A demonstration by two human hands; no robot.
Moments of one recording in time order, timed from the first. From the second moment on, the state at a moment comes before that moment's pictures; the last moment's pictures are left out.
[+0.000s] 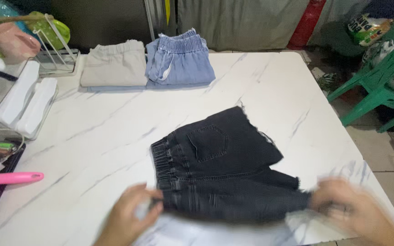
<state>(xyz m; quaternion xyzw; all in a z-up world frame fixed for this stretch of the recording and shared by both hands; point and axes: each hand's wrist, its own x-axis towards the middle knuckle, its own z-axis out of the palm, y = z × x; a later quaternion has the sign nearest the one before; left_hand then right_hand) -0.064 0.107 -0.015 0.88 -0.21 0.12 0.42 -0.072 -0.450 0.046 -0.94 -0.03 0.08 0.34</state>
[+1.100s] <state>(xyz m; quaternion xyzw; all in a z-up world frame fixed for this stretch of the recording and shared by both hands) 0.053 -0.009 0.016 0.99 -0.06 0.14 0.02 0.130 -0.217 -0.046 -0.95 -0.22 -0.18 0.12</state>
